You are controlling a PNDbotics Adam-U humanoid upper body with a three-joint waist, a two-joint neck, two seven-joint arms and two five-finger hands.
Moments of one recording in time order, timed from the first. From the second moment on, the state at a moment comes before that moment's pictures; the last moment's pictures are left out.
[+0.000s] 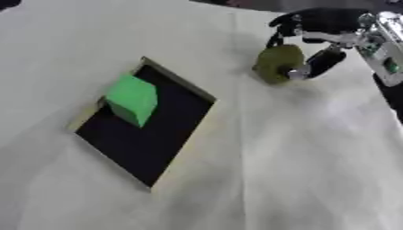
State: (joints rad) left arm -0.61 0.32 0.17 -1.98 0.75 -0.02 -0.74; right arm -1.13 -0.61 0.24 -0.99 0.89 -0.75 0.42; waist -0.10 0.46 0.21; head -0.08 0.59
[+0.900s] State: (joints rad) left arm -0.61 0.31 0.17 -1.98 0.75 -0.03 -0.74; right arm -1.10 -0.64 0.24 -1.05 0.76 -0.79 0.37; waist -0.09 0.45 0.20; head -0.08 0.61
